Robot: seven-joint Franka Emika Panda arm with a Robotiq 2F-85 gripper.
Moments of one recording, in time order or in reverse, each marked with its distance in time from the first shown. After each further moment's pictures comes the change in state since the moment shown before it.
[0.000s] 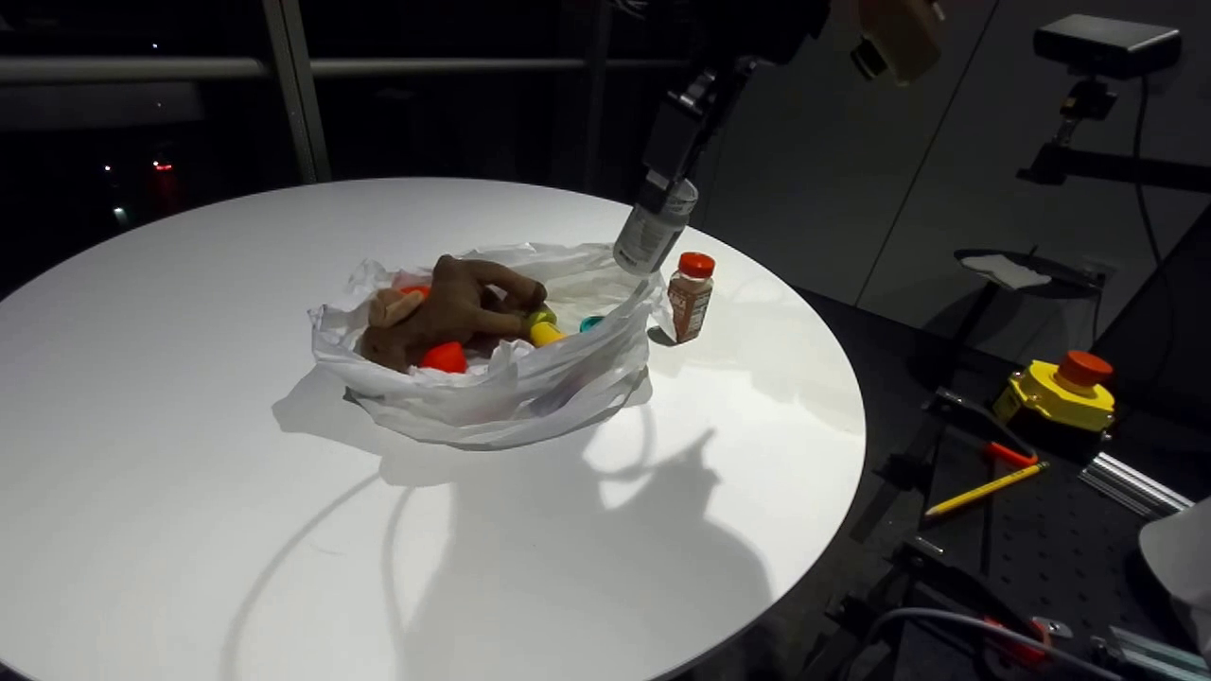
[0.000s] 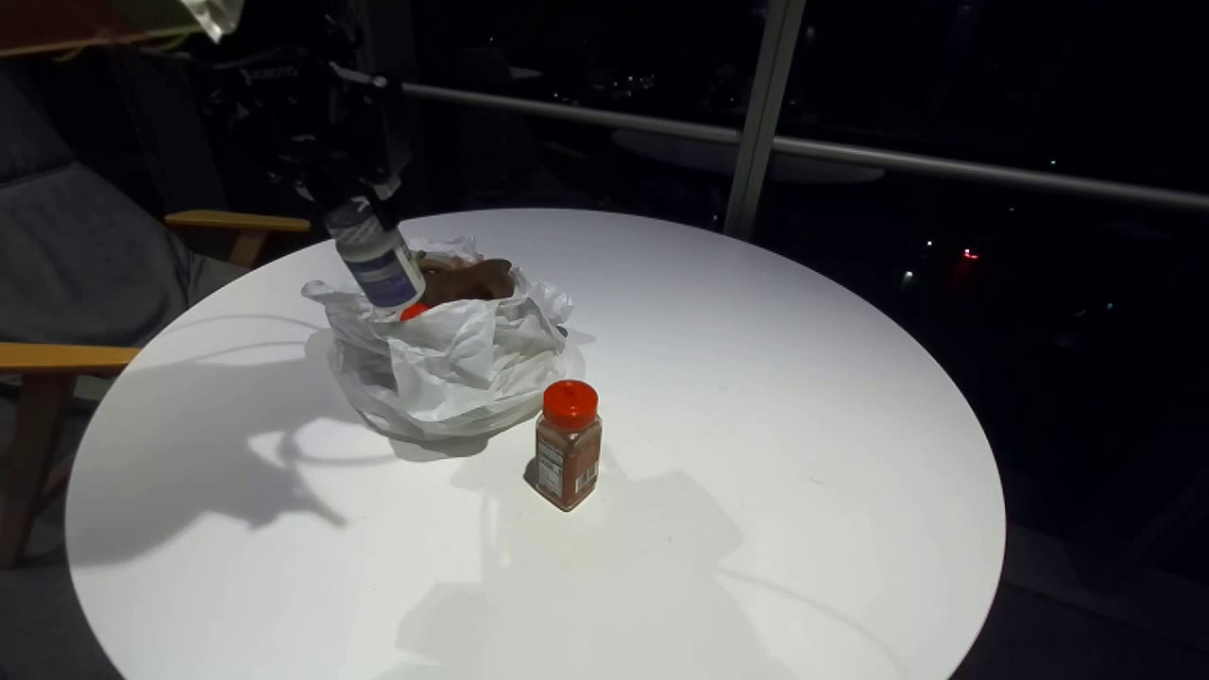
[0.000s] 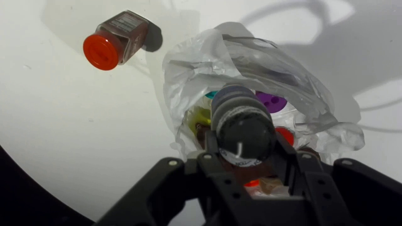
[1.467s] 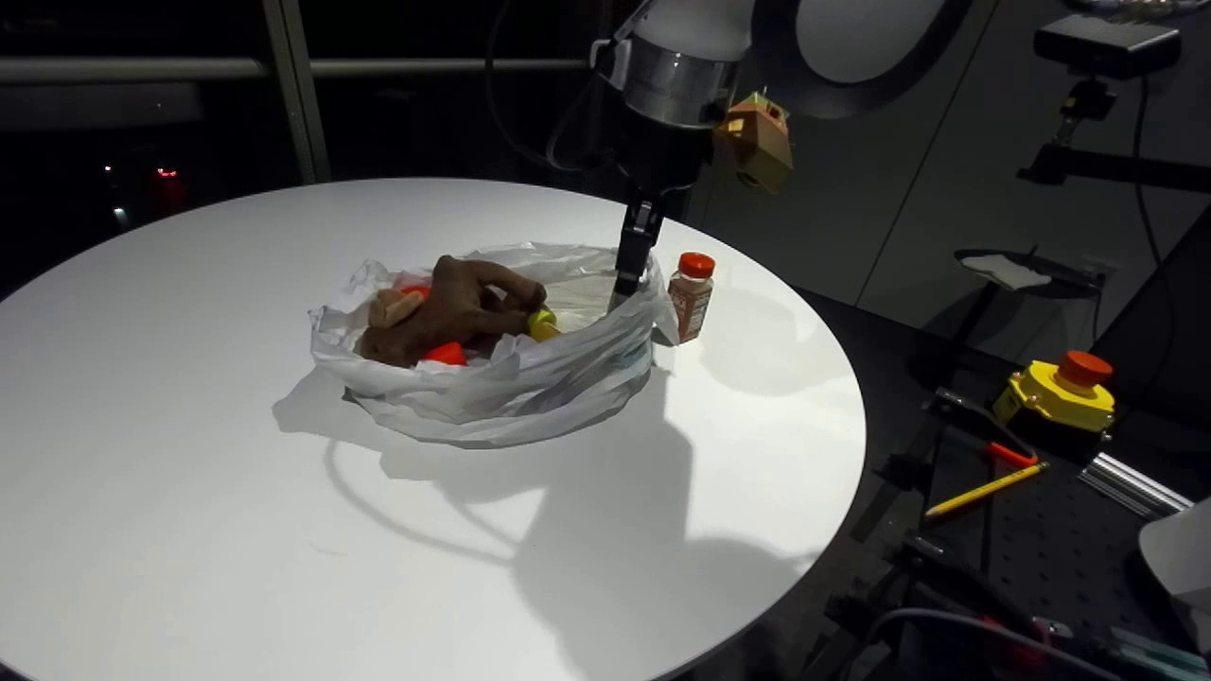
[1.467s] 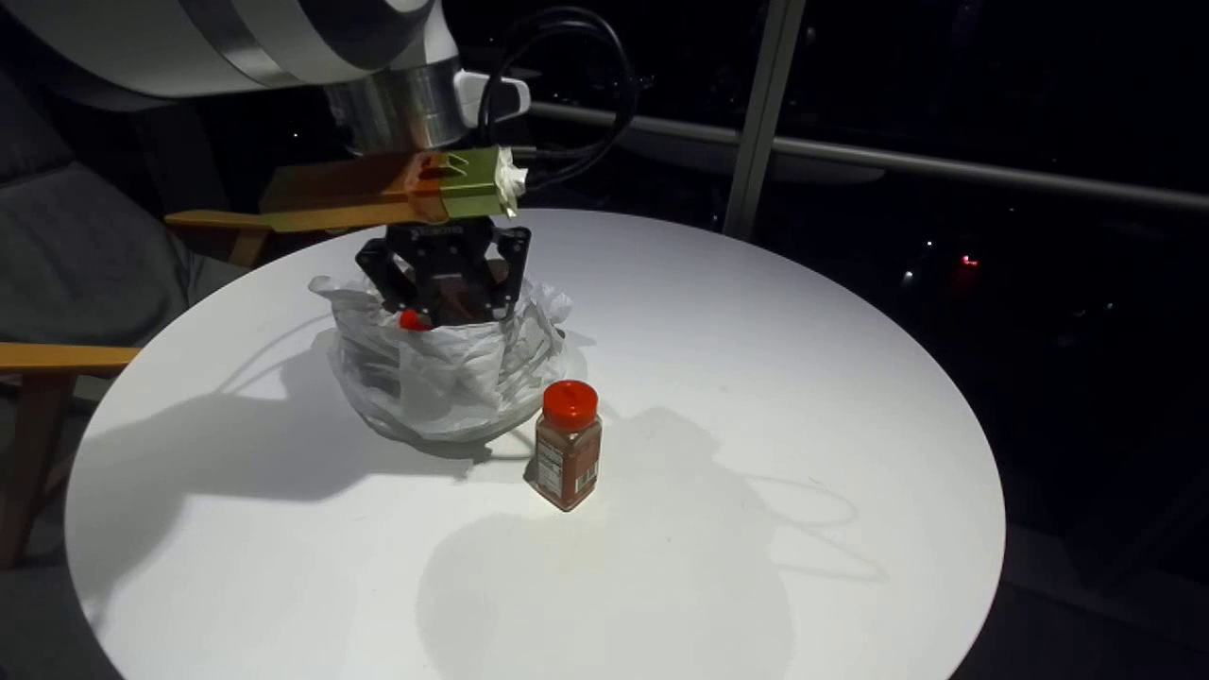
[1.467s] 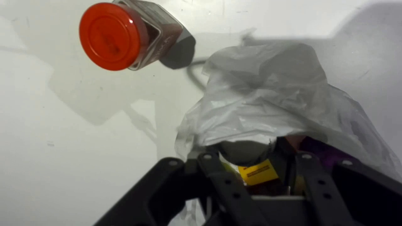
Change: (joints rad) arm -0.024 0.404 -0.094 0.242 0.075 -0.007 -0.403
